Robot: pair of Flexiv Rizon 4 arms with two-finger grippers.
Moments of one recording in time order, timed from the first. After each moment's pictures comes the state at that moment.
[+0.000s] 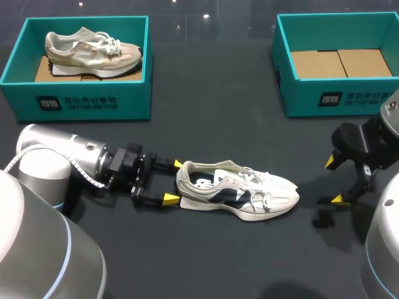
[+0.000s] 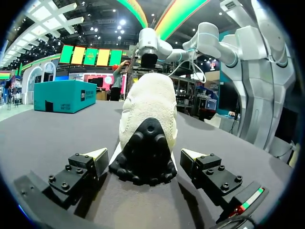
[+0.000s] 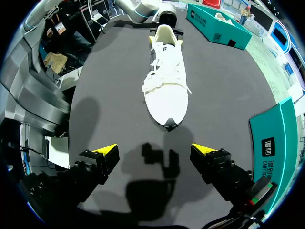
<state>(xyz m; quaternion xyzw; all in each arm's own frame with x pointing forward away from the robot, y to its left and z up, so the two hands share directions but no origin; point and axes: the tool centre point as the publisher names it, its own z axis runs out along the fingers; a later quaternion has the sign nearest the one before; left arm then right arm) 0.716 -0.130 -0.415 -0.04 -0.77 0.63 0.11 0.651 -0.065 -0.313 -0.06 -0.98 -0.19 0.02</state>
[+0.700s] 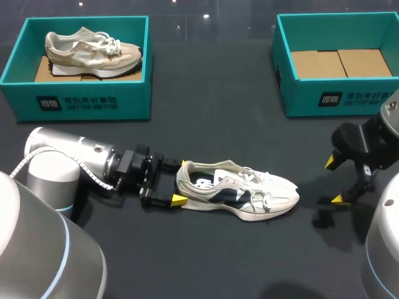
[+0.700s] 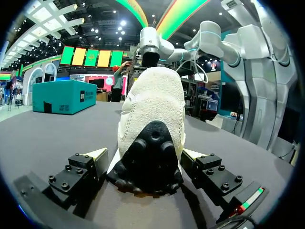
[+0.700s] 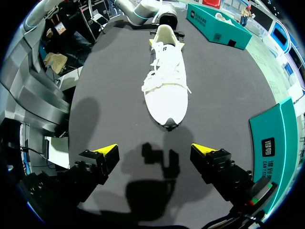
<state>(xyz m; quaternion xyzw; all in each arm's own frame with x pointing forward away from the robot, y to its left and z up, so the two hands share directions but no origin) 0.715 -0.149 -0.417 -0.04 -0.77 0.63 0.10 0.651 -0.065 -0.313 -0.06 -0.98 -0.19 0.02</state>
